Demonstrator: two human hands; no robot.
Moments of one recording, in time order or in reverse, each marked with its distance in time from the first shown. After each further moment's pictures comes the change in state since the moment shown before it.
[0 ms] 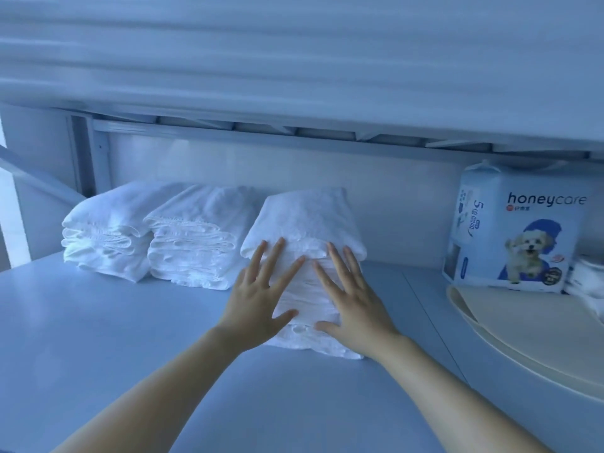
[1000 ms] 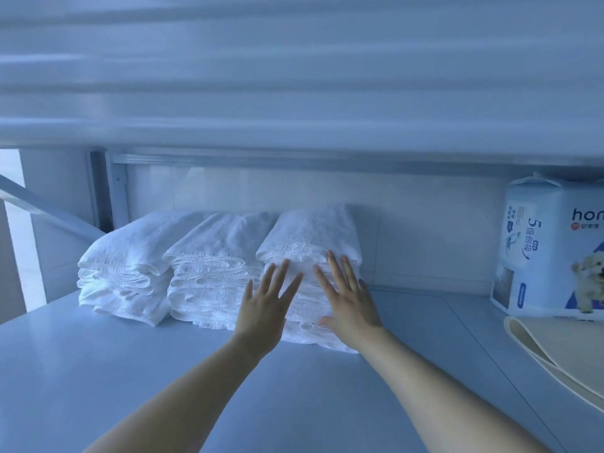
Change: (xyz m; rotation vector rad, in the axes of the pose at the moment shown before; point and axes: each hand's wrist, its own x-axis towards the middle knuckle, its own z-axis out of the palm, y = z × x) left_hand 0.039 -0.084 0.042 0.278 -0.174 -0.123; right_hand 0.116 -0.002 0.071 -0.068 -0.062 0.173
